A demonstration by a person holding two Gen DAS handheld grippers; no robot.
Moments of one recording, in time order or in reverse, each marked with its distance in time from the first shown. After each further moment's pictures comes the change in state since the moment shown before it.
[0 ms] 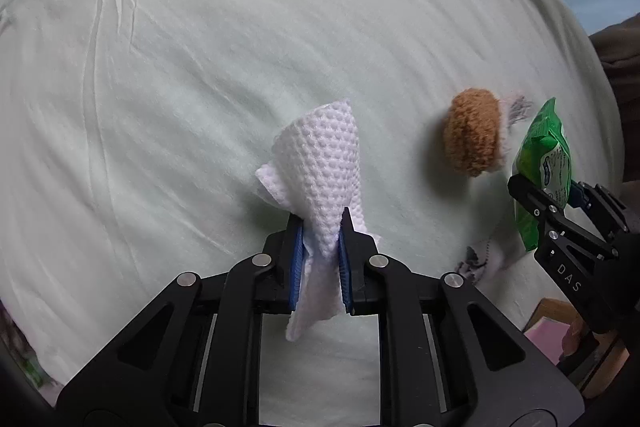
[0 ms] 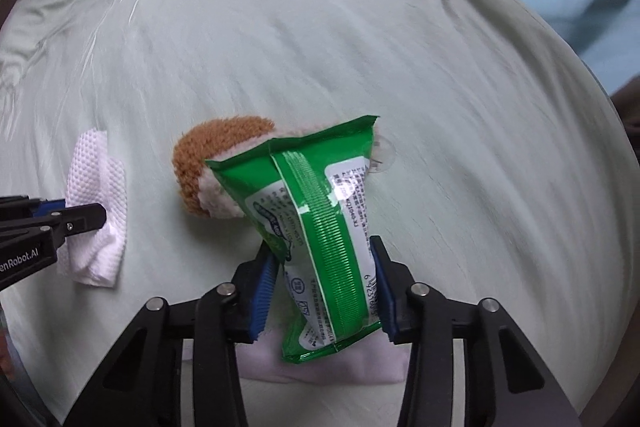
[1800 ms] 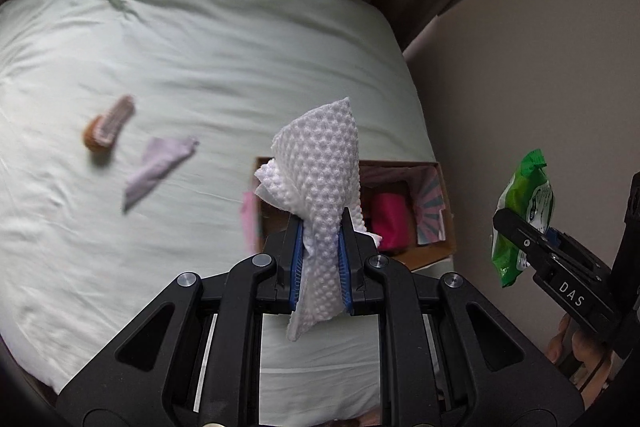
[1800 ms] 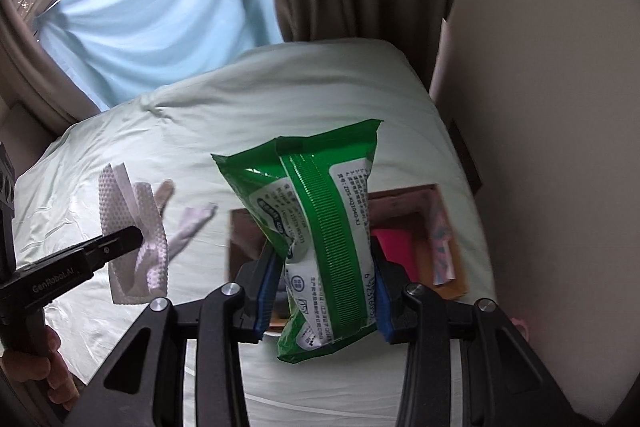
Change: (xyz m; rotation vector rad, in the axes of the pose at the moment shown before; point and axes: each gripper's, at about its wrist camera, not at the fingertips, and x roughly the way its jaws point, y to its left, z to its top) left arm -0.243 -0.249 -0.211 0.620 -0.043 -0.350; right arm -0.366 -0.143 -0.311 0.851 -0.205 -0.194
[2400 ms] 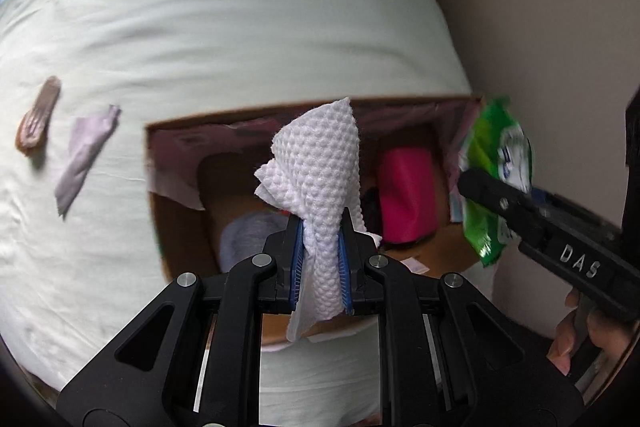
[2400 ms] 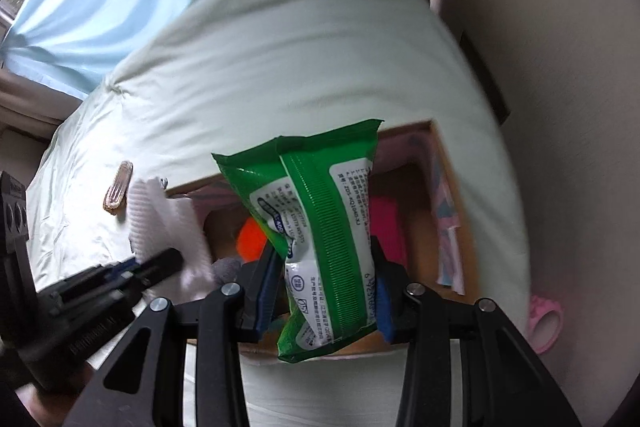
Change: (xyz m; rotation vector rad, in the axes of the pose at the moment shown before) left arm 0.174 -0.062 -0.002 0.116 0.277 0.109; right arm 0.155 -0.075 0.010 0.147 0.283 0.136
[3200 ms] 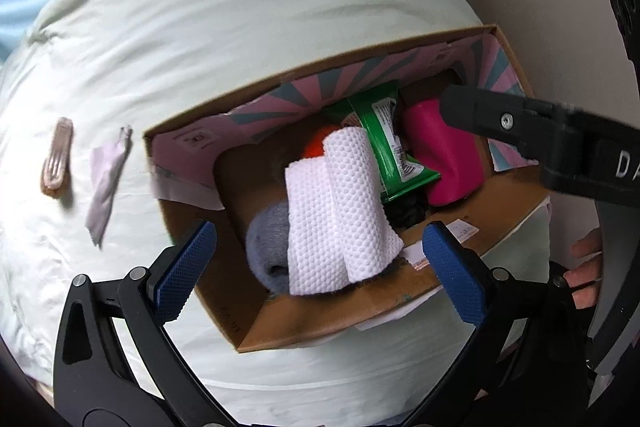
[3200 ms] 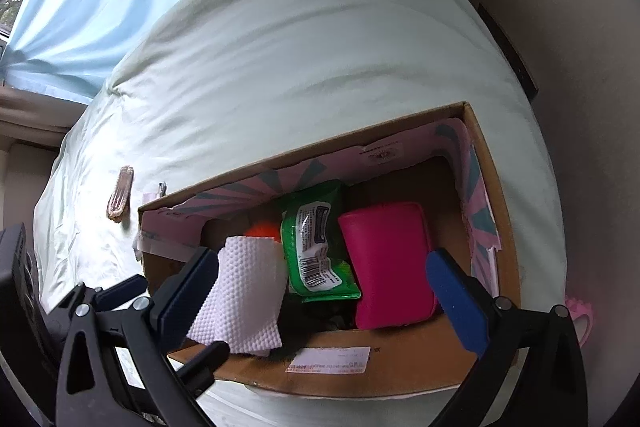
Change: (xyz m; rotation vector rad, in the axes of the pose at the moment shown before) left arm 0.011 -0.009 -0.015 0.196 0.045 0.144; right arm 0.031 -0.006 0.009 0.012 0.014 0.053
